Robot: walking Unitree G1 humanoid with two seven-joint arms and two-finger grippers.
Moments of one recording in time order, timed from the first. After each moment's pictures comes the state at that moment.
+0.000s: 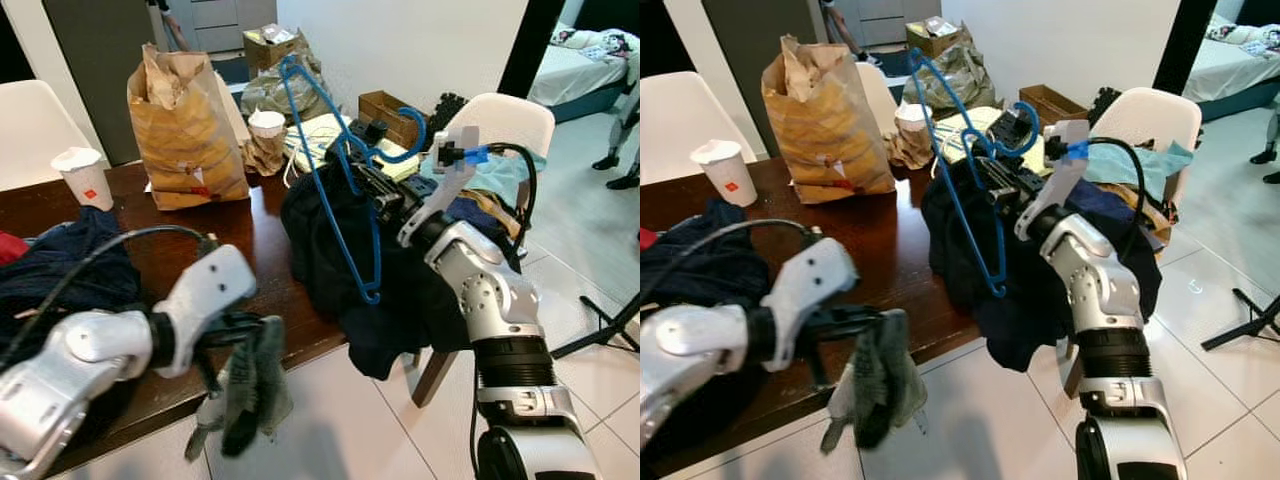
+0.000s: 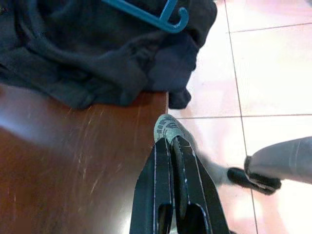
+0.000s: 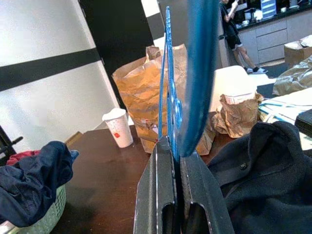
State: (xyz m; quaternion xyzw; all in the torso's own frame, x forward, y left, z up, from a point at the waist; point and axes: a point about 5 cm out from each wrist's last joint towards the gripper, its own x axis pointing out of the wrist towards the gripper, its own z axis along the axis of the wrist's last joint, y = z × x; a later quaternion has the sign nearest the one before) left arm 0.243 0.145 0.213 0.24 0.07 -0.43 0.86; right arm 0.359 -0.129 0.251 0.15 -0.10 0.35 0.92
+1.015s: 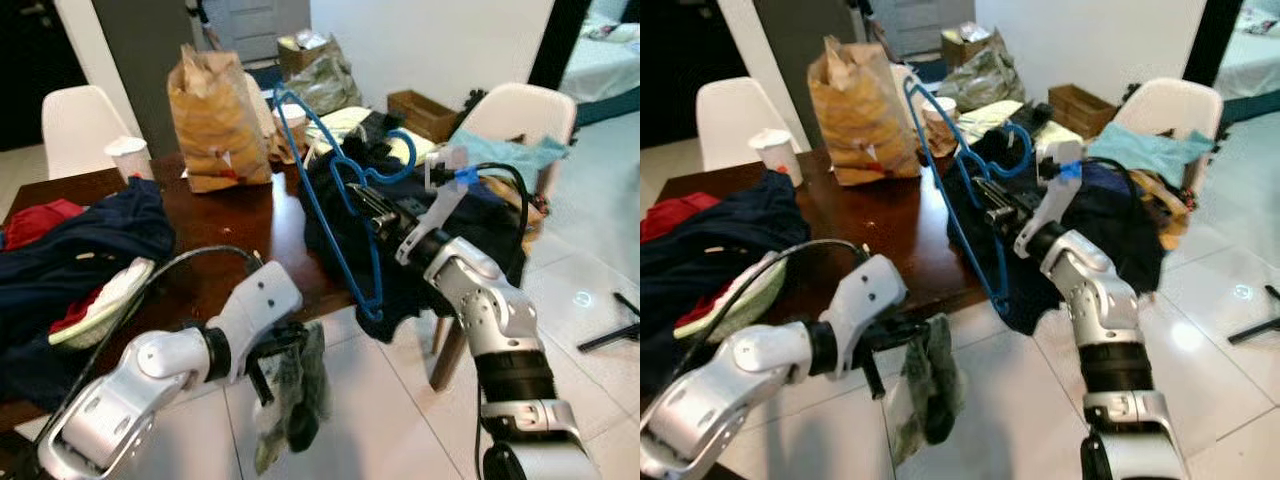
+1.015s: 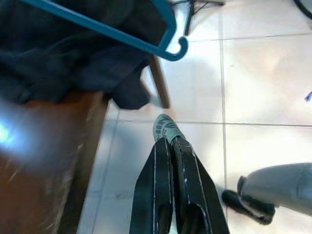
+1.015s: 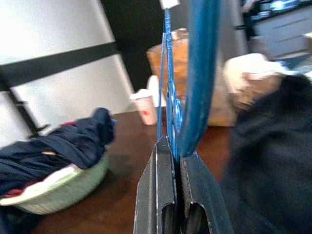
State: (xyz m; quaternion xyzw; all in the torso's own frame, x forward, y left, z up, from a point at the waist) left arm 0.252 0.111 0.190 0.21 0.05 -0.43 0.87; right arm 0.356 -0.140 0.236 0.13 -0.08 0.34 0.93
